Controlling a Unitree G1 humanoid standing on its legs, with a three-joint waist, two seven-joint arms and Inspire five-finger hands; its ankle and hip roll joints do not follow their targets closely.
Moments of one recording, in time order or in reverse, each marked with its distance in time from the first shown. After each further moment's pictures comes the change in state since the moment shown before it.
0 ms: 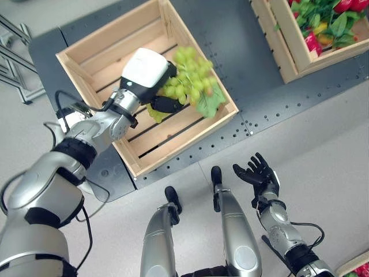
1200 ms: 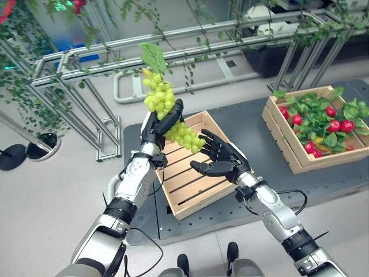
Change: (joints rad) left arm 0.488 -0.382 0.423 -0.308 -0.962 0.116 -0.476; right arm -0.134 -0.029 0.049 -0.326 -0.185 0.283 0.395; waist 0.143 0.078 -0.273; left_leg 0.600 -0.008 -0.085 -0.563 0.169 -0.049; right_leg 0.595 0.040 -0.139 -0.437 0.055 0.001
